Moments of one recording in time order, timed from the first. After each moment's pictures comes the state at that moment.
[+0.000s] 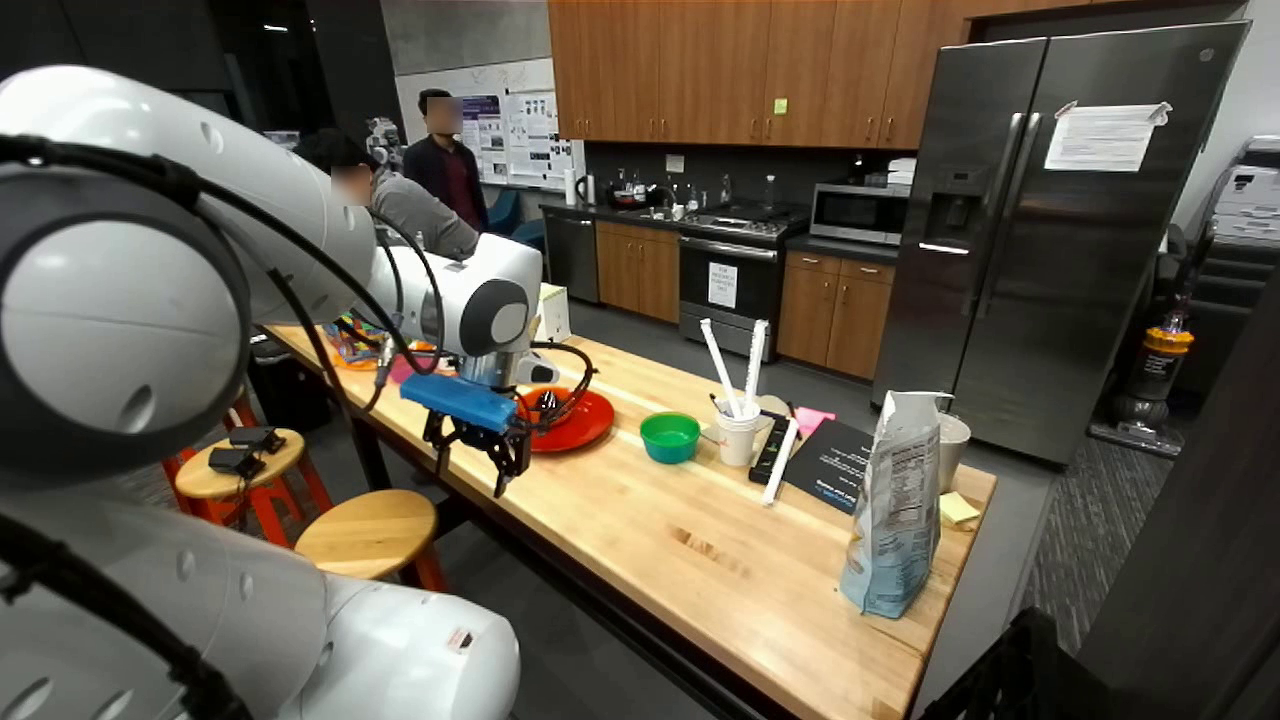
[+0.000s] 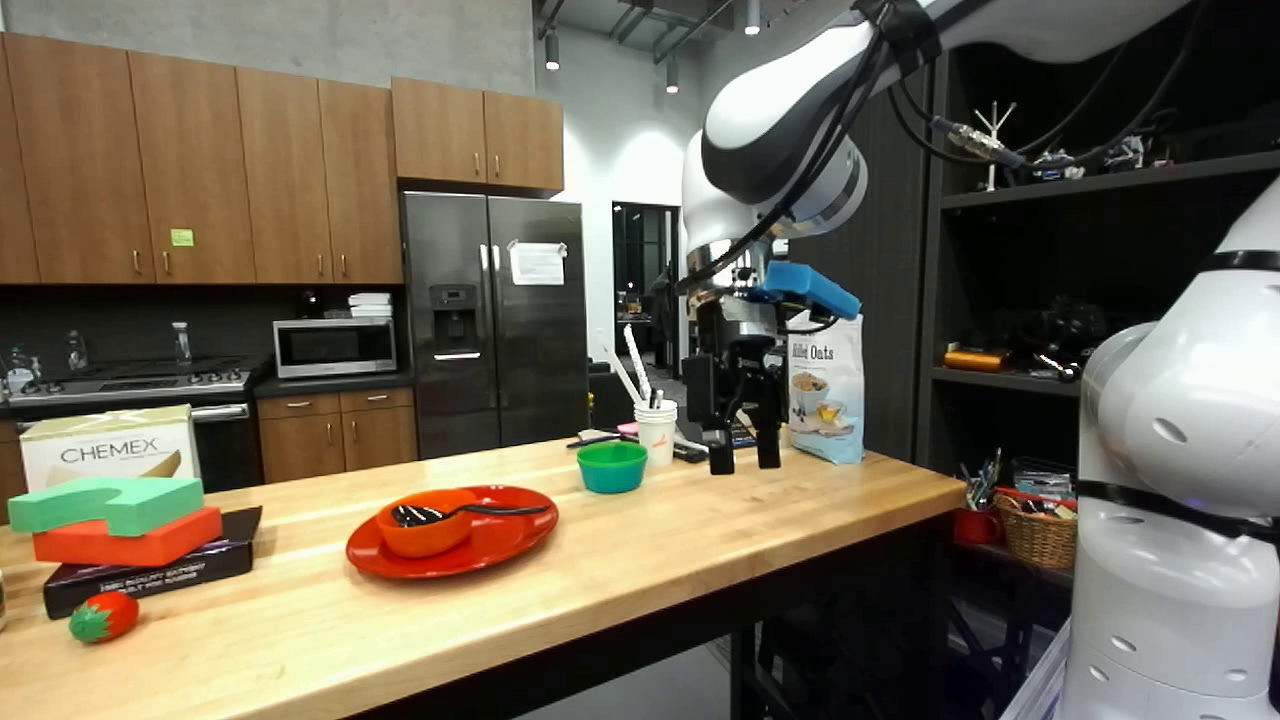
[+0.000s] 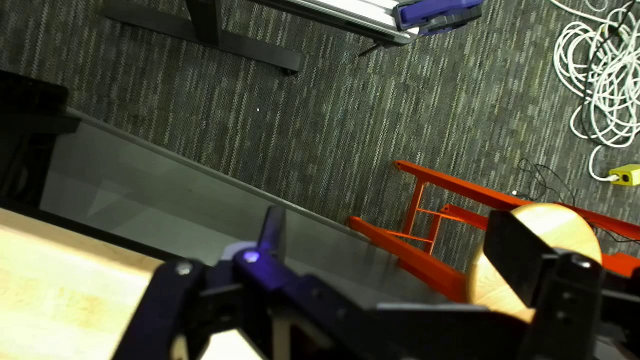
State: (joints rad) arm 0.25 -0.57 0.10 -2.65 0.32 1.88 -0.01
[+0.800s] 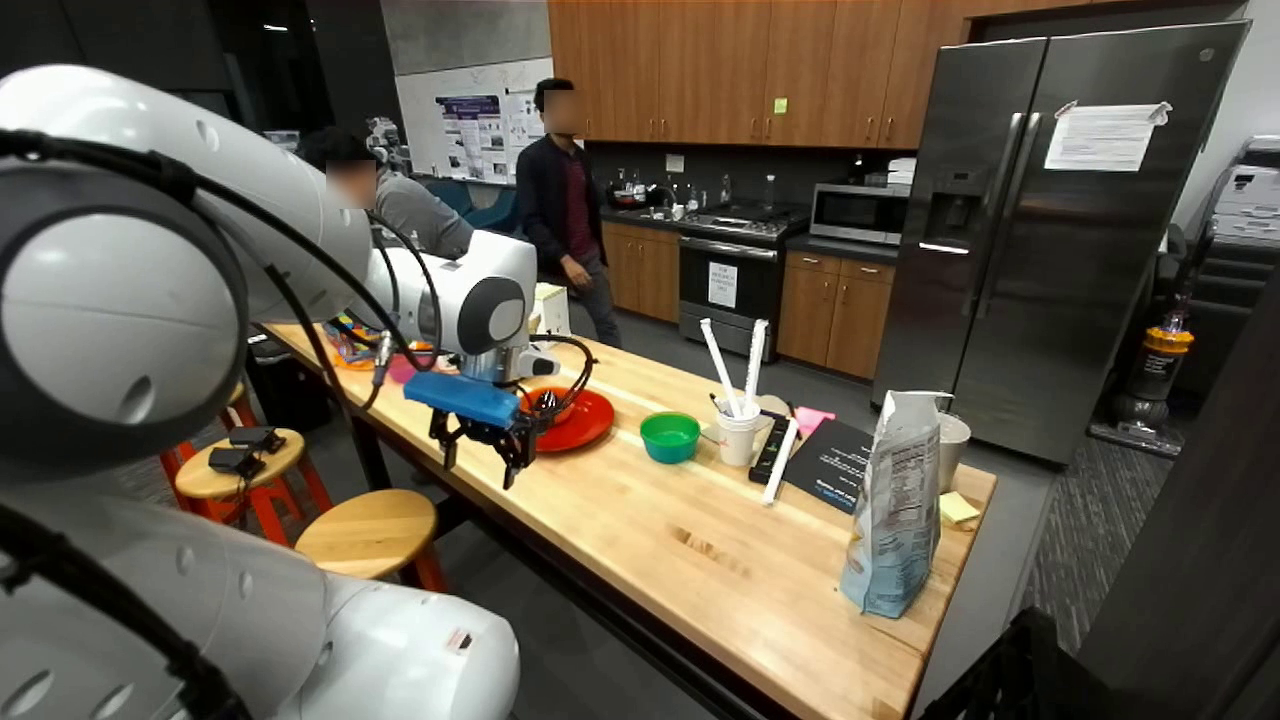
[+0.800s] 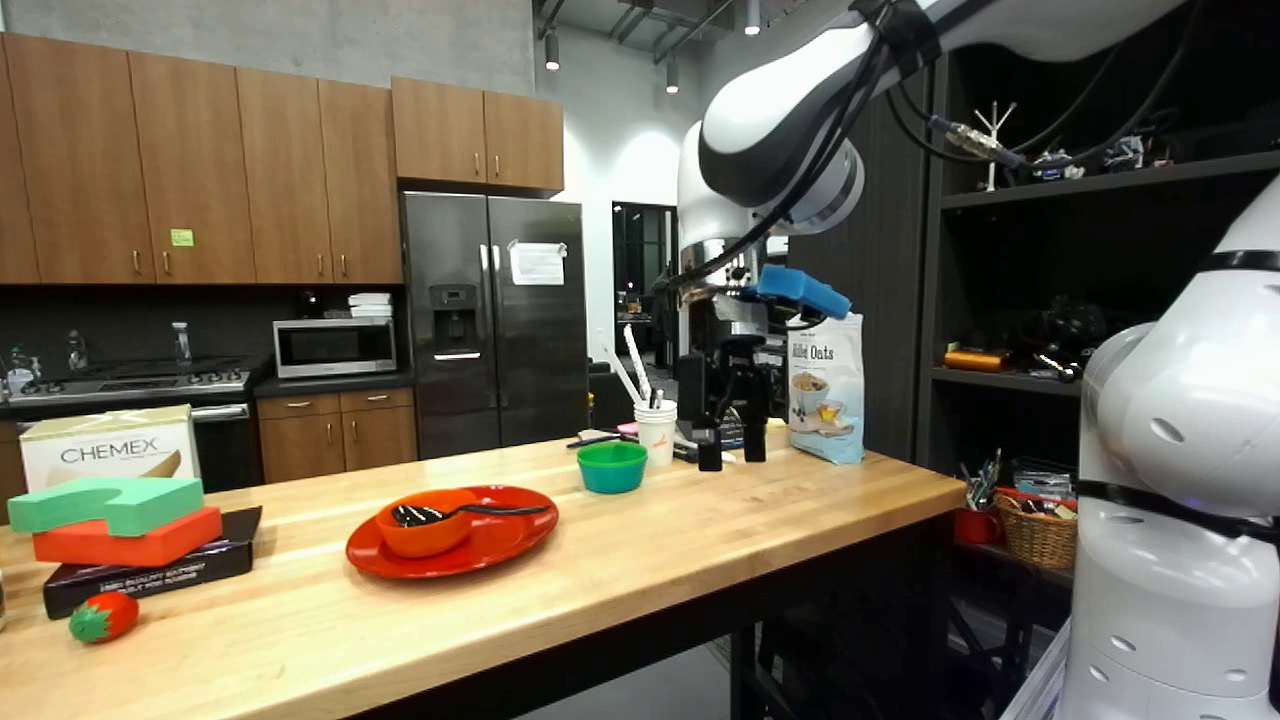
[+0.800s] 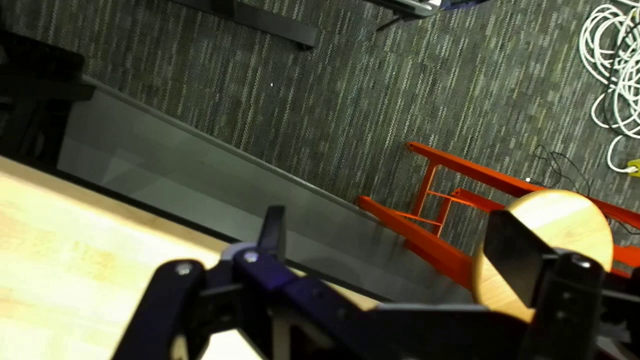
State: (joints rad) arm 0.24 -0.56 0.12 -2.65 0.29 1.94 -0.03
